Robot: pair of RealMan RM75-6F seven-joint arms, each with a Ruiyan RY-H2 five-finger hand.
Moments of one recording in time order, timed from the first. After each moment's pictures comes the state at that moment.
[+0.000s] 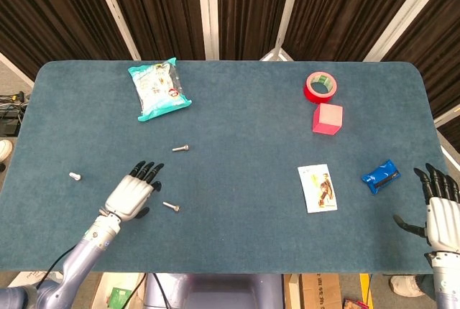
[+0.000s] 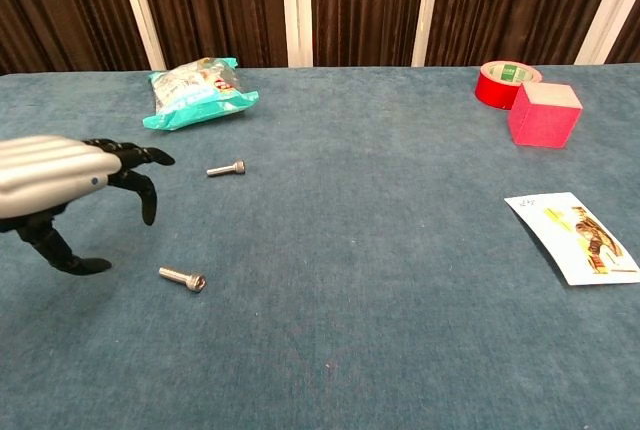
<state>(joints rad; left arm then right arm) -0.55 -1.42 -0.02 -1.74 1.21 1.08 0.65 0.05 -1.13 0.14 -1.69 -1.32 1.47 -0.03</state>
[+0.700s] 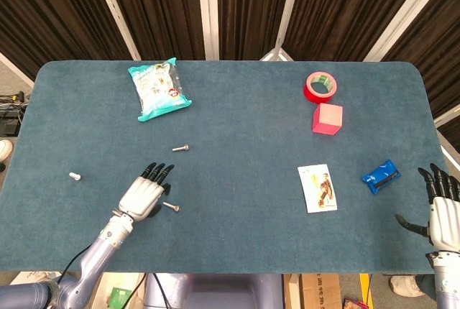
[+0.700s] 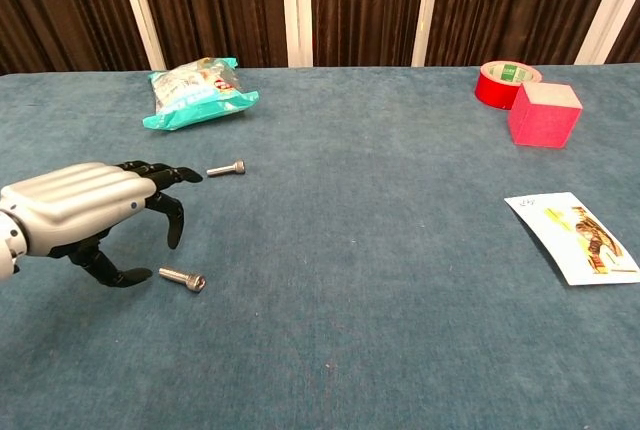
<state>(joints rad) -0.56 -1.57 -0.02 -1.57 1.27 1.08 0.57 0.05 -1.13 0.15 -1.70 -1.29 1.47 -0.04</state>
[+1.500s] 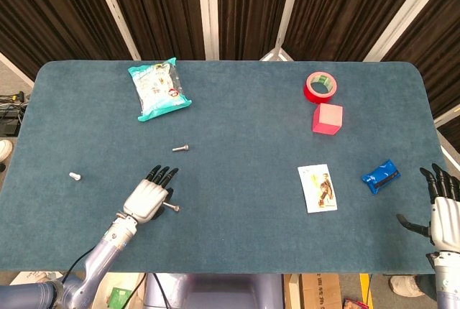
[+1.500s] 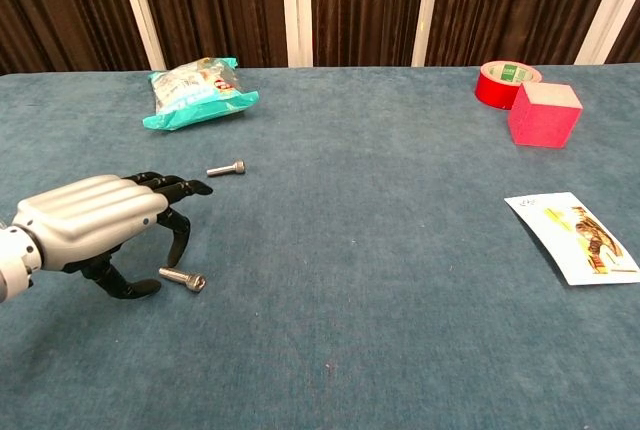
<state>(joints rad) -0.56 -1.61 0.00 -1.50 1.30 1.08 0.59 0.05 -1.13 0.16 -1.71 -1.28 1.47 -0.04</state>
